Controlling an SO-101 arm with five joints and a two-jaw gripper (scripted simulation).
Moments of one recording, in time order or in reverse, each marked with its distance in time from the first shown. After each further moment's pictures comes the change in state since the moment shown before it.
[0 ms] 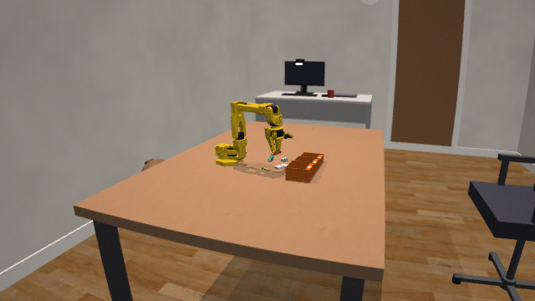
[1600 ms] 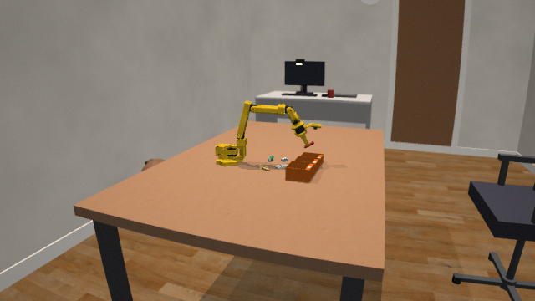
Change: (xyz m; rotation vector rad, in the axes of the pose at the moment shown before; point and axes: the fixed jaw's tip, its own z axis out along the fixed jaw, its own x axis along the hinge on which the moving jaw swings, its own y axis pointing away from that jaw) arm -0.161 -0.023 0.000 0.138 -0.406 0.766
